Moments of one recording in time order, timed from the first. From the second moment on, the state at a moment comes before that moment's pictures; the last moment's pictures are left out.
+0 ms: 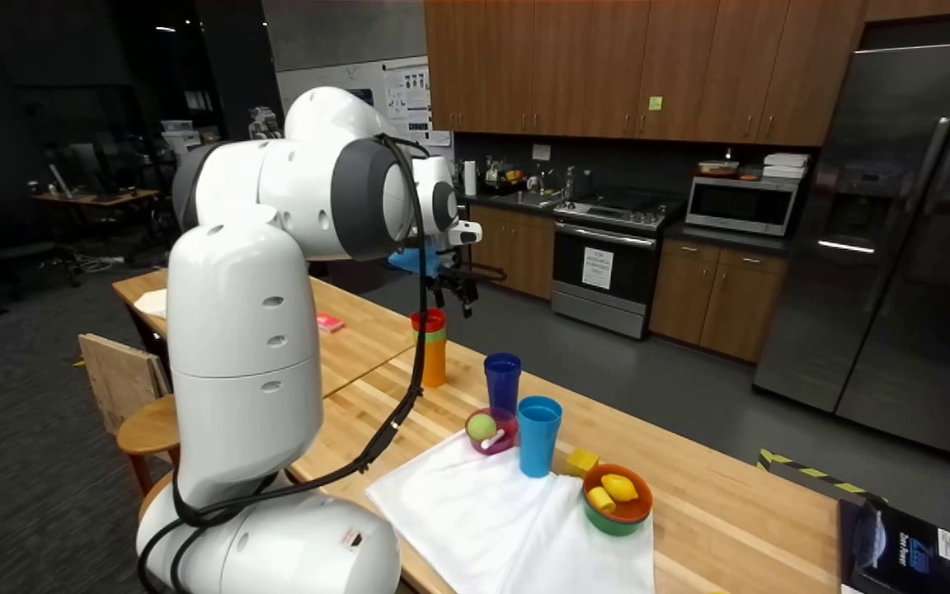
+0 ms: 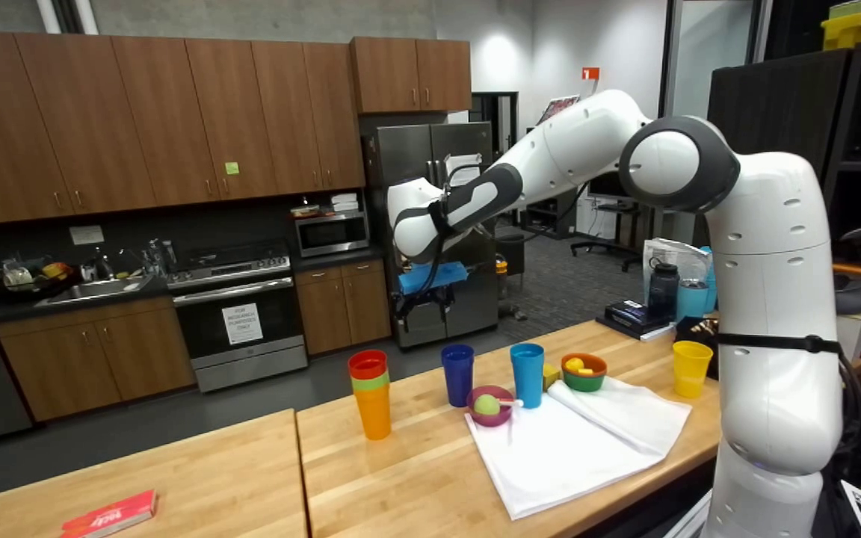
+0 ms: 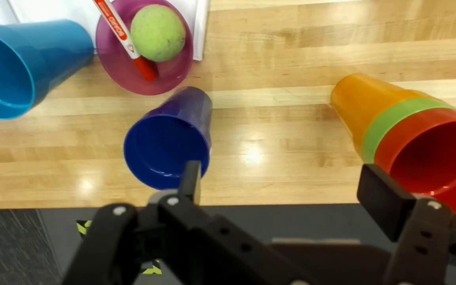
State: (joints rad) arm 0.21 0.20 0.12 -1.82 -0.15 2.08 0.64
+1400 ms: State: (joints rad) arm 0.26 0.44 0.14 -1.60 0.05 2.03 0.47
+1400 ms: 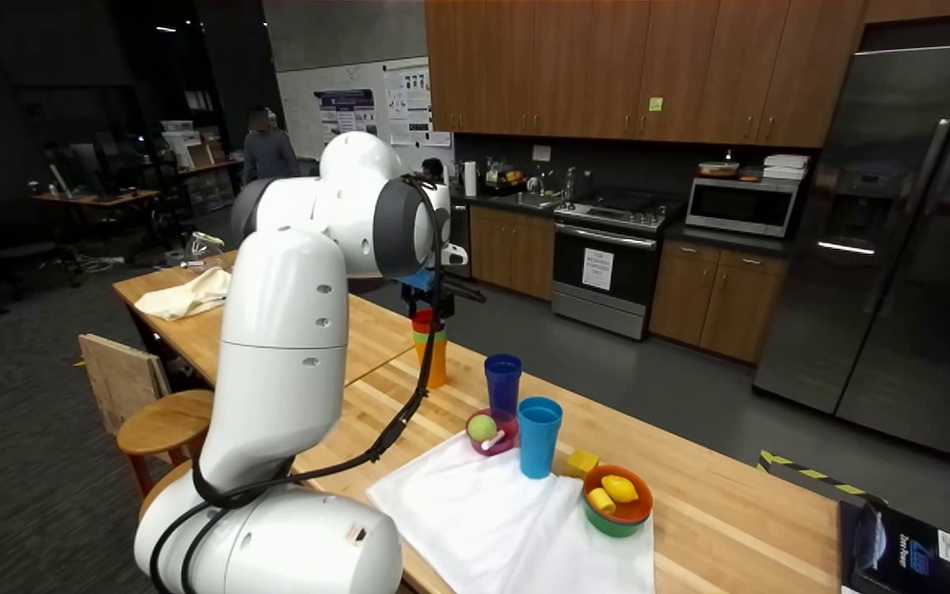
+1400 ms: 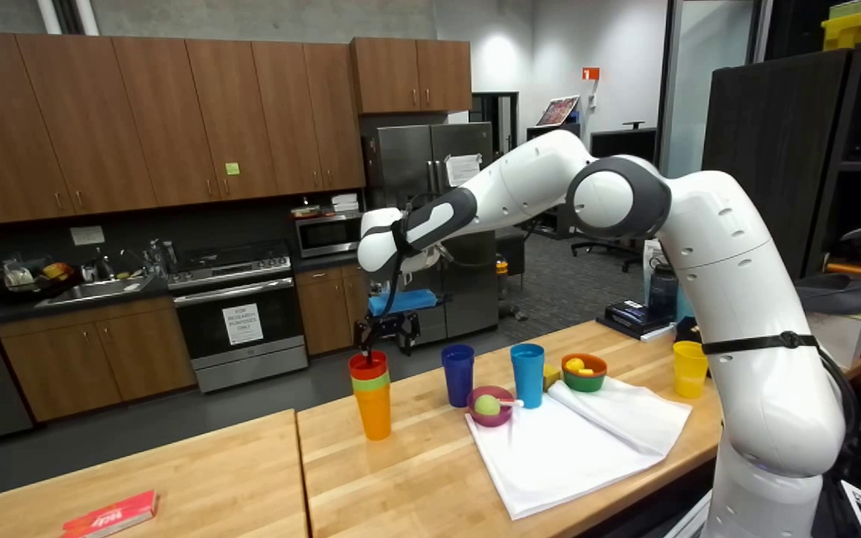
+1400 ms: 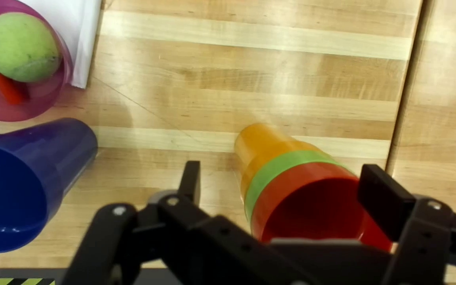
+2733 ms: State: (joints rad) arm 0.29 0.50 0.10 -1.60 -0.04 2.20 0.49
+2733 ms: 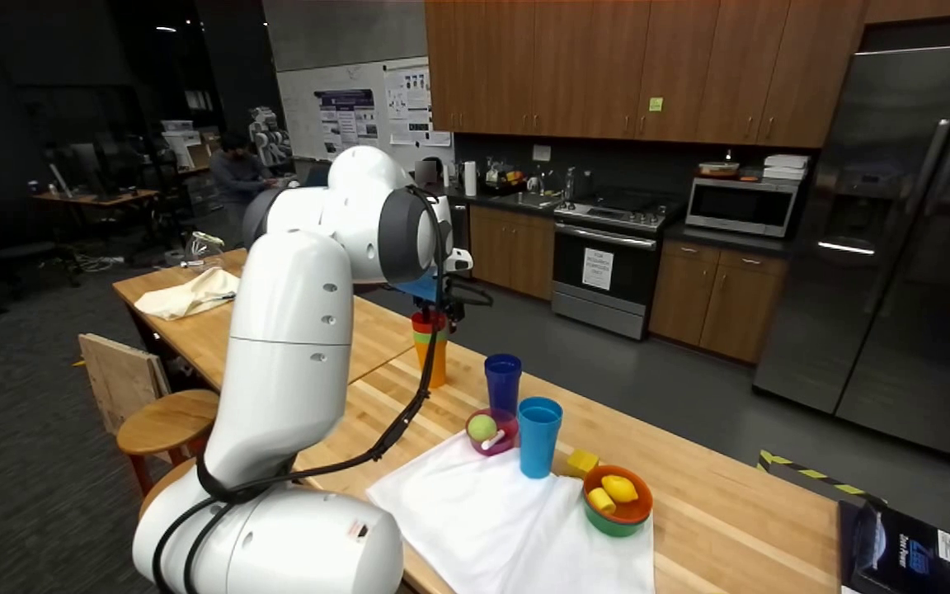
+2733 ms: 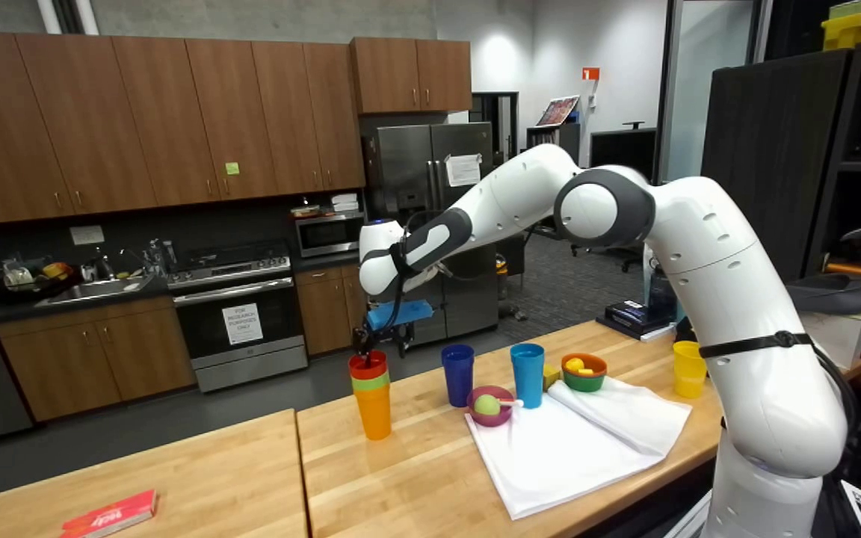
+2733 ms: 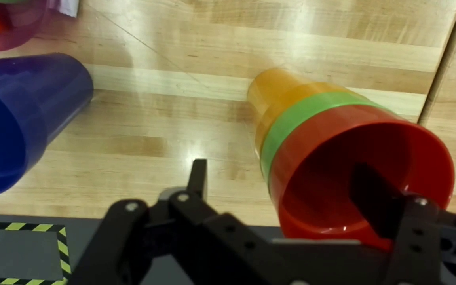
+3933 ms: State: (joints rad) arm 0.33 0.51 0.09 -1.58 -0.15 2.16 0.48
